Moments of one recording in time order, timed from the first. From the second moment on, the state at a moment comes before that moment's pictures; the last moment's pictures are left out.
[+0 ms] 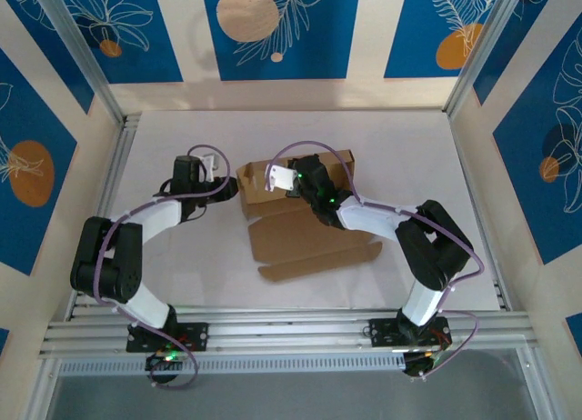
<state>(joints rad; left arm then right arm) -0.20 1.59 0.83 0.06 0.39 -0.38 0.72 1.72 1.03 0.28 0.26 -0.96</state>
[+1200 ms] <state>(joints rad) -0.37 1.43 0.71 0.20 0.30 -0.29 0.74 1.72 0.98 0.30 0.28 -0.90</state>
